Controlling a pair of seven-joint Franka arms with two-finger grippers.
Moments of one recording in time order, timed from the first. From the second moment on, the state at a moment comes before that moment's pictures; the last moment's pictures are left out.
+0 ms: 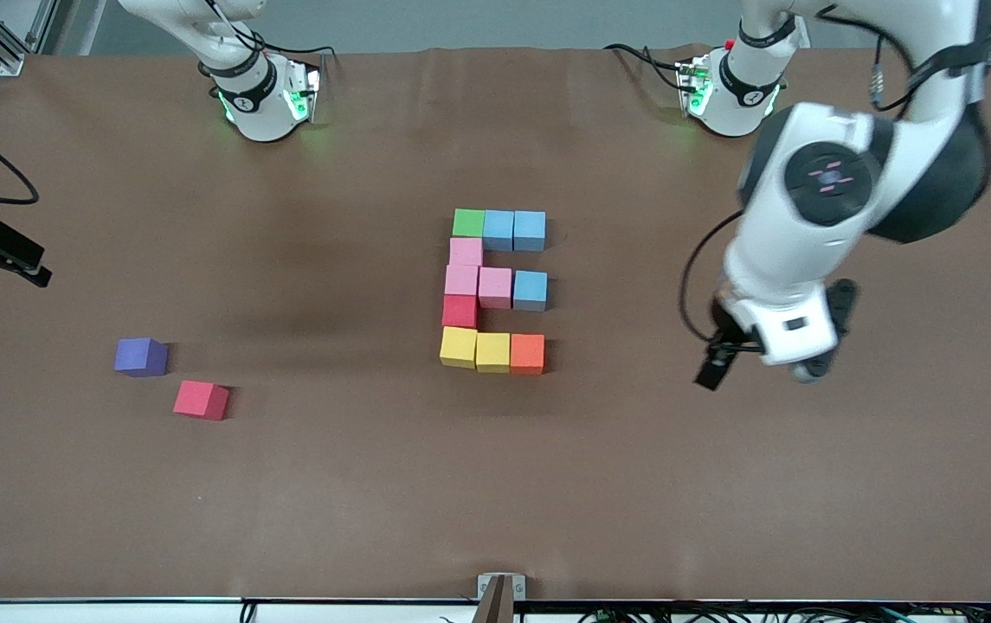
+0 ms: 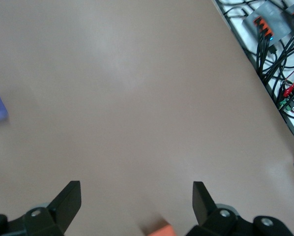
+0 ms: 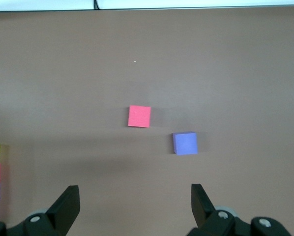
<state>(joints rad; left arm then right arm) -0.37 0.34 0.02 -1.45 0.12 1.87 -1.34 -0.02 0.05 -0.04 -1.55 0.00 1.71 -0.05</state>
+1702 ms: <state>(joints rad) 0.02 -0.05 -0.07 -1.63 -0.01 1.55 -0.14 -0.02 0.01 -0.05 -1.58 0.00 1.70 -0.05</state>
